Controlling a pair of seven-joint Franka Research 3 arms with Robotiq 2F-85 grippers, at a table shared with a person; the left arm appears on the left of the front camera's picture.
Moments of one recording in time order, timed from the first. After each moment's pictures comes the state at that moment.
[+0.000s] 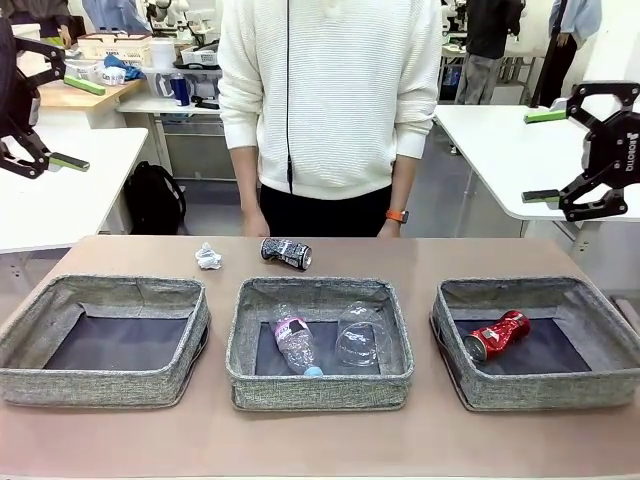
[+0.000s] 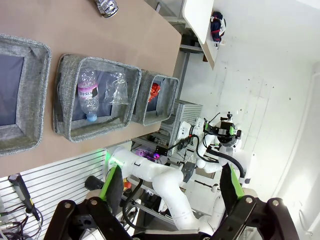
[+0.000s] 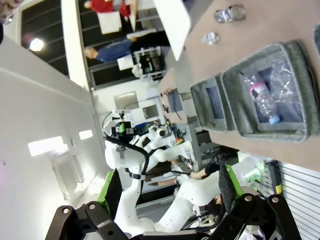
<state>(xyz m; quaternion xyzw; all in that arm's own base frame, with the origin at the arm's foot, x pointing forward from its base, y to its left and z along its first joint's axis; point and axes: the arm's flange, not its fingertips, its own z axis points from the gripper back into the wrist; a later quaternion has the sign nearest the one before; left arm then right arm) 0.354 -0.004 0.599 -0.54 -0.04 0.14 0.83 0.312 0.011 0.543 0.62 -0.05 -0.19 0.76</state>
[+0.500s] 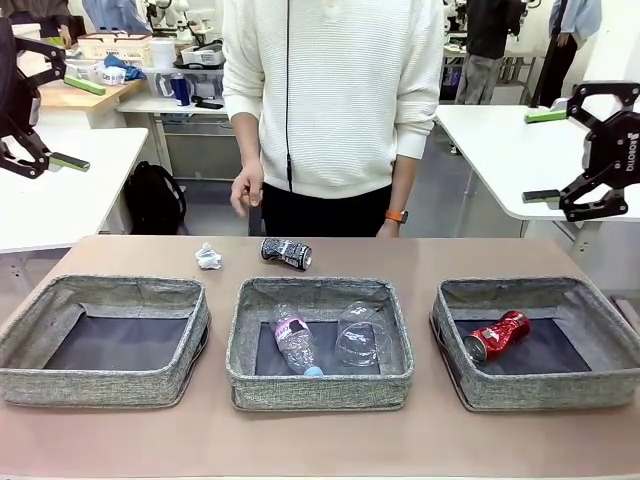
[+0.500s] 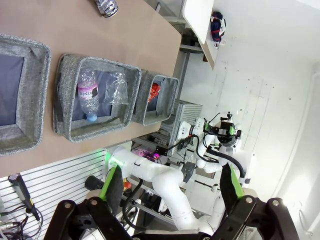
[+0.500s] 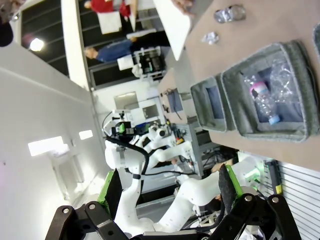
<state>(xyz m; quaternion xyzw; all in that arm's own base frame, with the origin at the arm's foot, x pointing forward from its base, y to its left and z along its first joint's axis) 0.354 -0.004 0.599 -0.54 -0.04 0.14 0.83 0.312 0.011 0.543 0.62 -0.05 -0.19 0.76</state>
